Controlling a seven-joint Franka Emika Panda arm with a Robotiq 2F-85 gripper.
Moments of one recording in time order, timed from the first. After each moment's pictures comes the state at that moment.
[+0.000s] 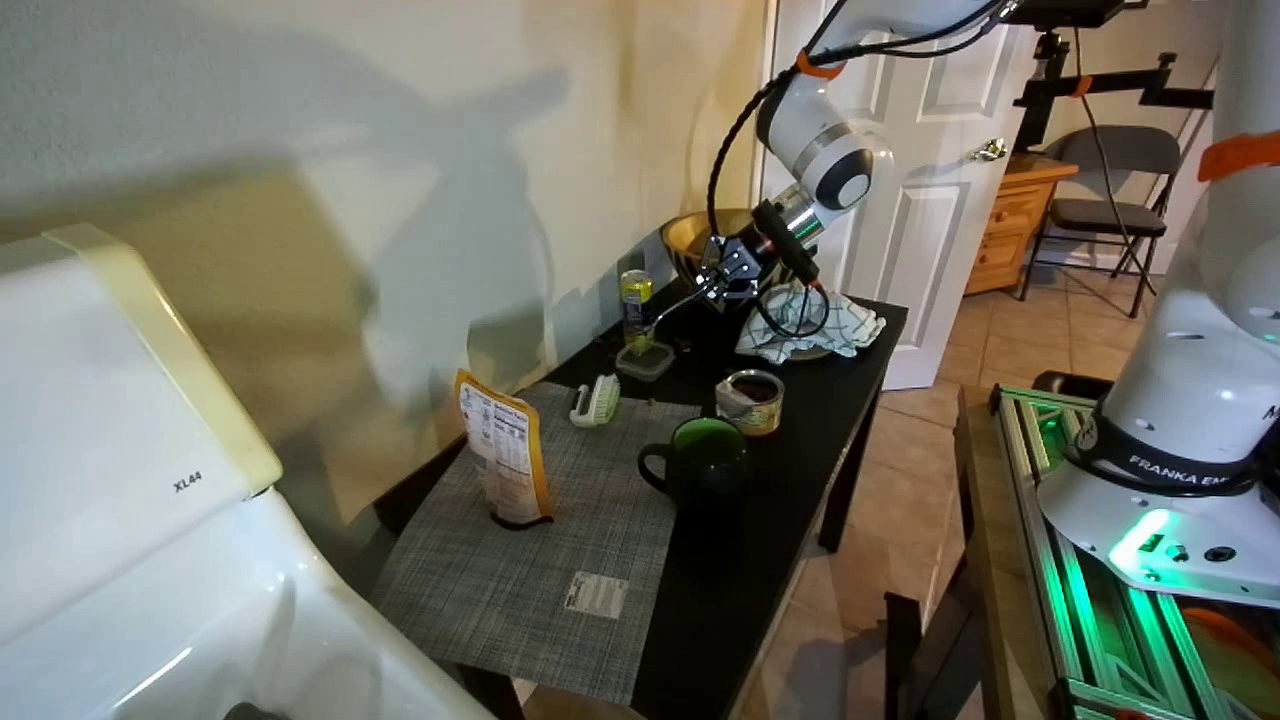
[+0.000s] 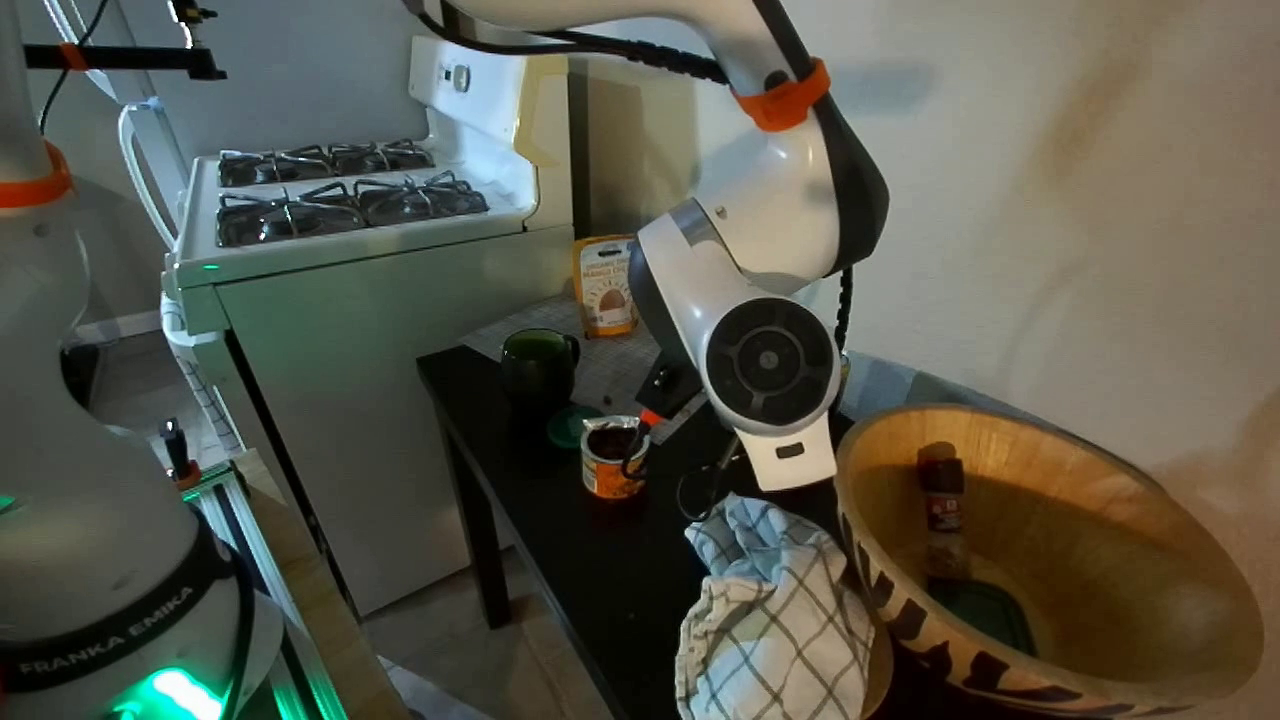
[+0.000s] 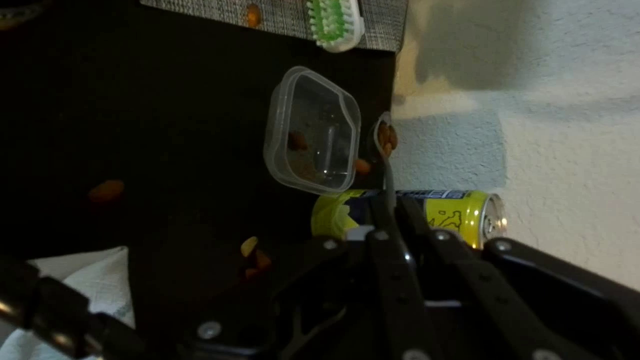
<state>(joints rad) -0.24 0.28 -0.27 -2.32 1.67 2.36 -0.53</state>
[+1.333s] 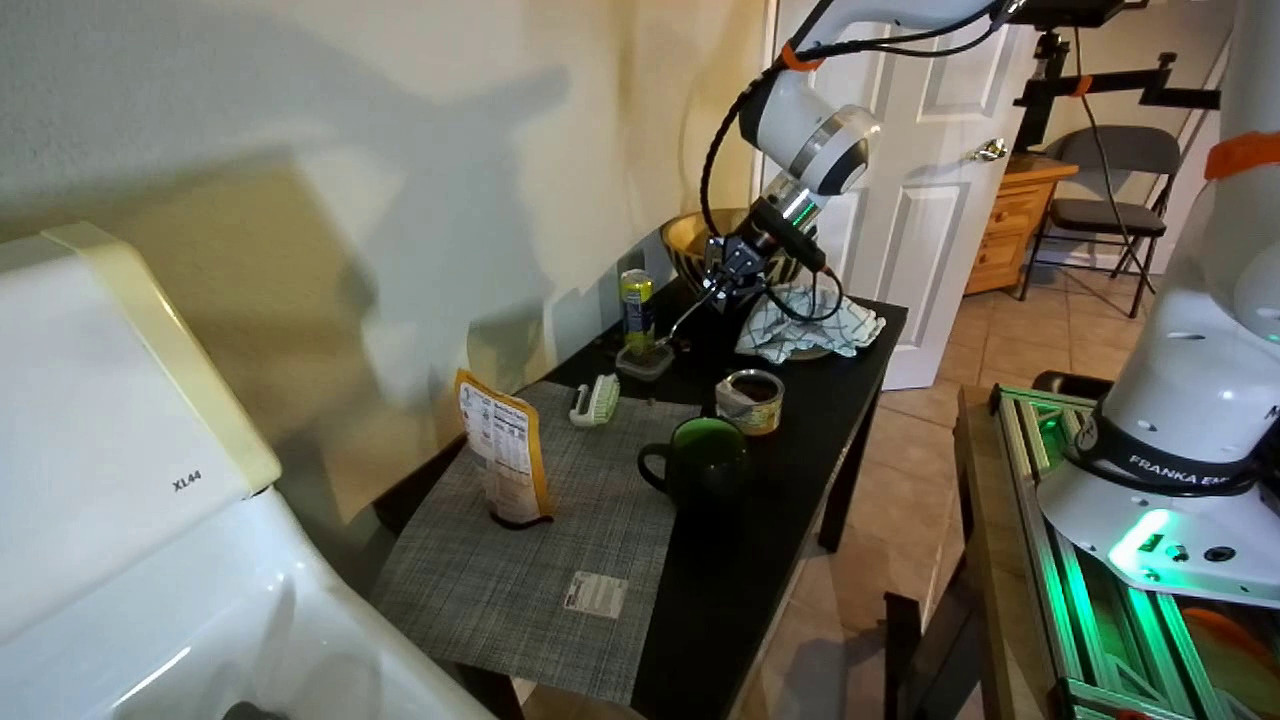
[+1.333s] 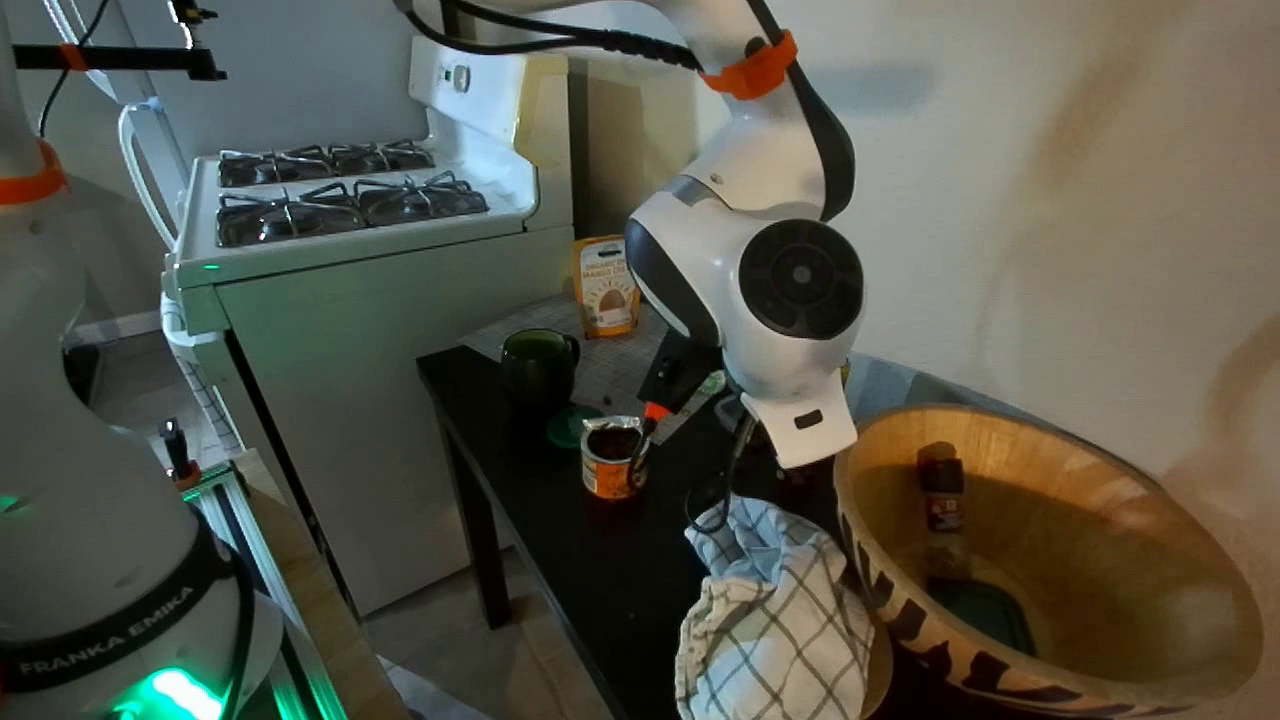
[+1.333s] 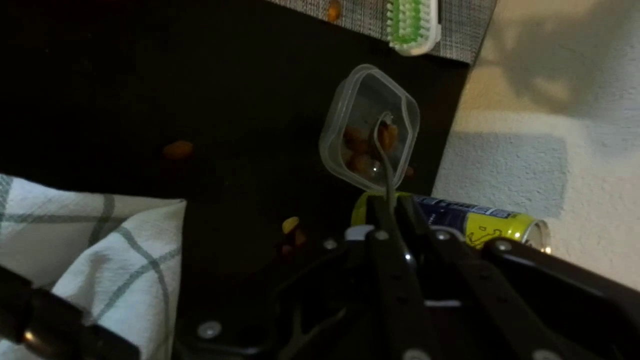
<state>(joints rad) -0.21 0.24 -0.27 -2.32 1.40 2.48 -0.41</state>
